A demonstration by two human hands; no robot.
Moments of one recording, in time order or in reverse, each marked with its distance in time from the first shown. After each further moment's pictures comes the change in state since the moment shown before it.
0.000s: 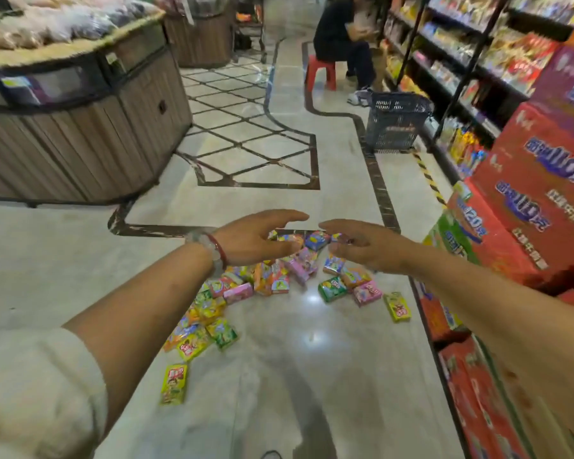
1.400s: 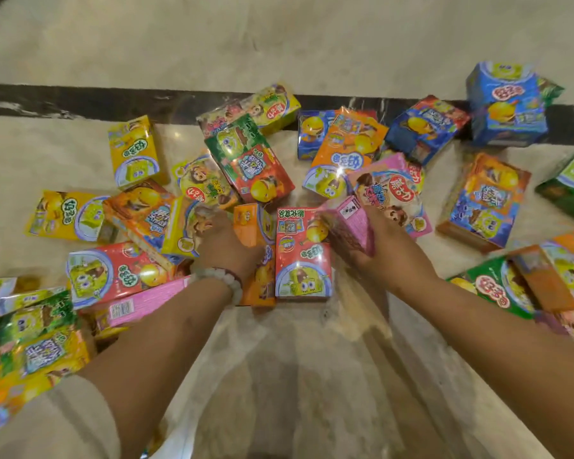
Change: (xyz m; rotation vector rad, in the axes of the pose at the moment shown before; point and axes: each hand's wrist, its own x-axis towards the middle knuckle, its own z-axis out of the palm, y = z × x) left_hand 0.421 -0.670 0.486 -0.166 0.272 -1.017; right_hand 0.599 0.590 0.403 -0.016 0.123 0.195
